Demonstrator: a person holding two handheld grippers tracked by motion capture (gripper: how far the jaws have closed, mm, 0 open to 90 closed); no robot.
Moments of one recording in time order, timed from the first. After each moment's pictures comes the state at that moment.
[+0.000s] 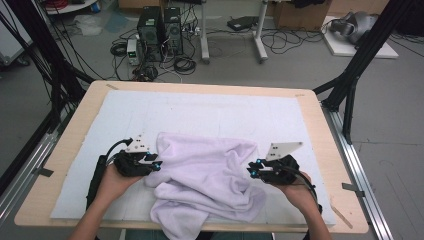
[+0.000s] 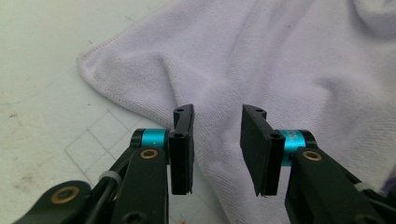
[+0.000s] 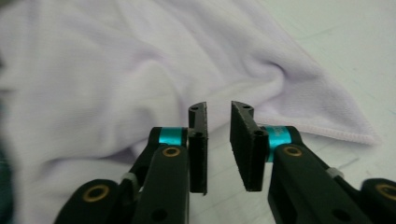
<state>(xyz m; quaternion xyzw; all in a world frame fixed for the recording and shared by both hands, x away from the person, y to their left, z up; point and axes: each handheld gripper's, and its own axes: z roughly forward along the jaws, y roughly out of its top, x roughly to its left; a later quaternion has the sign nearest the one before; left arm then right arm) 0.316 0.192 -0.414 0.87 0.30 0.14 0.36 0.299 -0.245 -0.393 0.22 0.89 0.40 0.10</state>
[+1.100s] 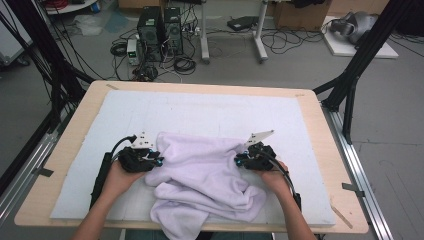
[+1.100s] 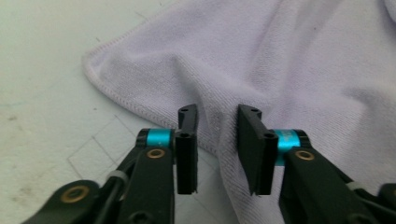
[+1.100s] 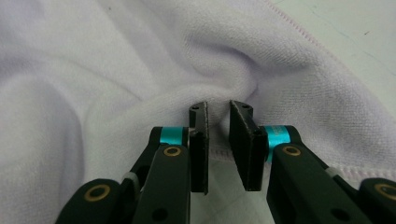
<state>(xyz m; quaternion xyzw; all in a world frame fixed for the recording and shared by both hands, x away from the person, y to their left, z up) 0.333 0.188 -0.424 0.86 0.33 0.13 0.36 0.357 -0.212 -0.438 0.29 0.89 0.35 0.08</state>
